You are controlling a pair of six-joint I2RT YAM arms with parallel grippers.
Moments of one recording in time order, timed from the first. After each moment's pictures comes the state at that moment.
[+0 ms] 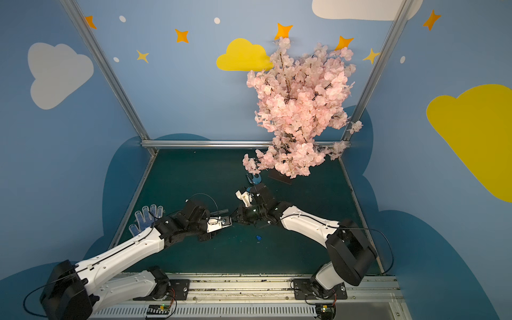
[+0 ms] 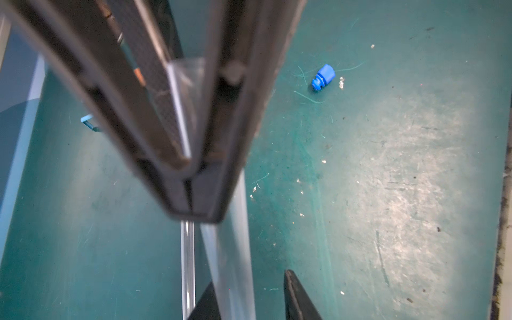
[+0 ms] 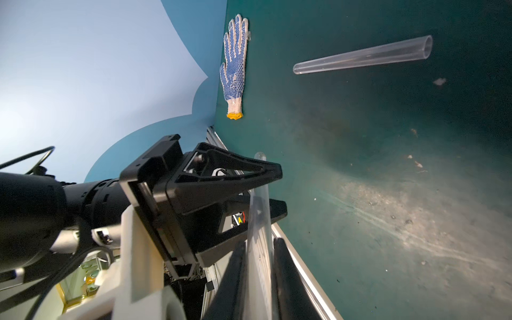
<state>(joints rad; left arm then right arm) -0.68 1.10 0.68 -0.49 0.14 0.73 0.82 1.51 0.92 -0.07 -0.70 0.86</state>
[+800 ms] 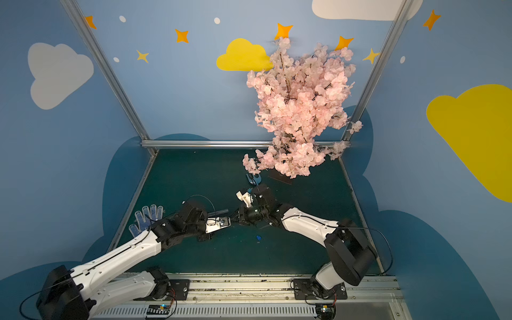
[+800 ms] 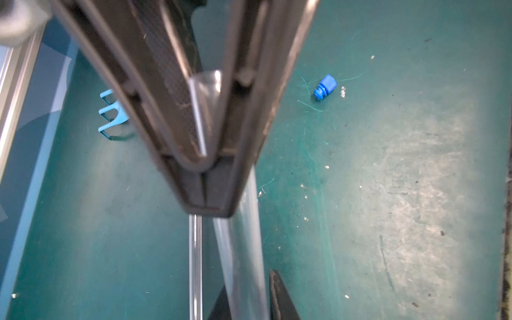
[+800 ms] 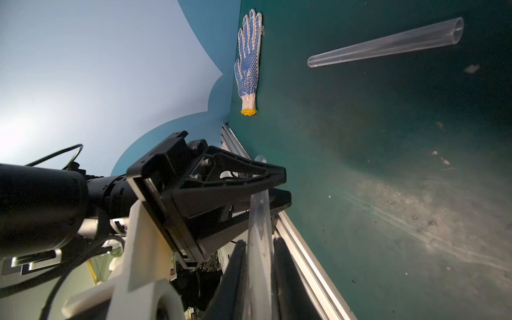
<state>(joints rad) -0.68 1.05 0.66 -0.46 0.14 0.74 0.80 1.51 0.87 0.03 -0.77 0.92</state>
